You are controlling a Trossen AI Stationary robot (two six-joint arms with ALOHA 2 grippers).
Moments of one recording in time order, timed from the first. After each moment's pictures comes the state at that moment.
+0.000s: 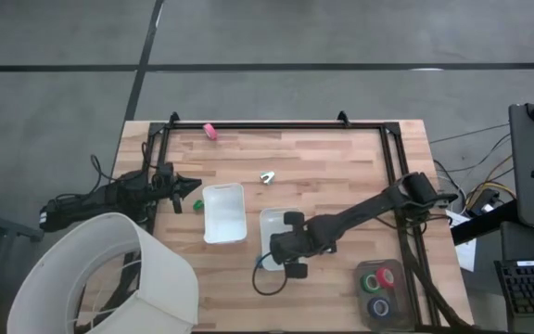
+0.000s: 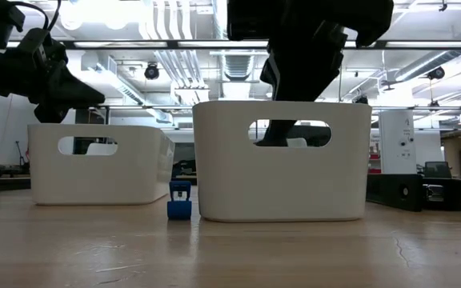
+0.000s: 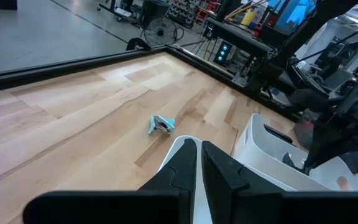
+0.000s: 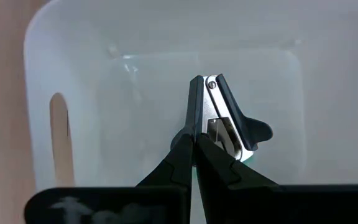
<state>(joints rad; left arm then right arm) 0.17 0.04 0.11 -0.29 -0.16 -0.42 0.35 1.98 1.51 -0.78 0.18 0.34</state>
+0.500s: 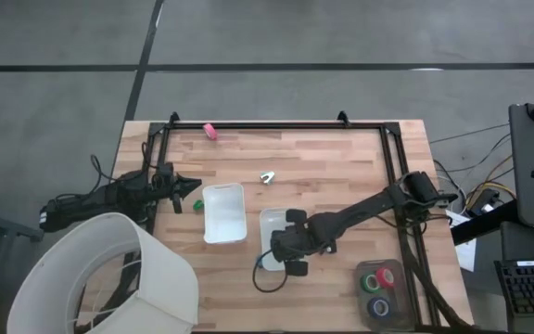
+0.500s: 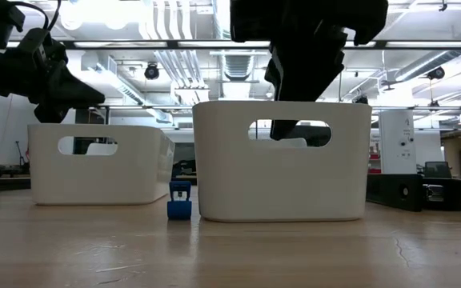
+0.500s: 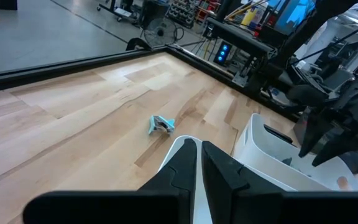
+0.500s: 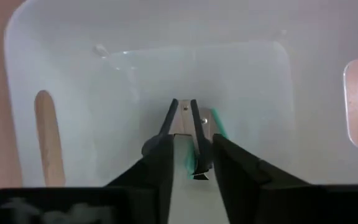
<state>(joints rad) 0.17 0.04 0.11 -0.29 -0.16 -0.42 0.34 1.97 1.51 -0.81 0.19 0.37</state>
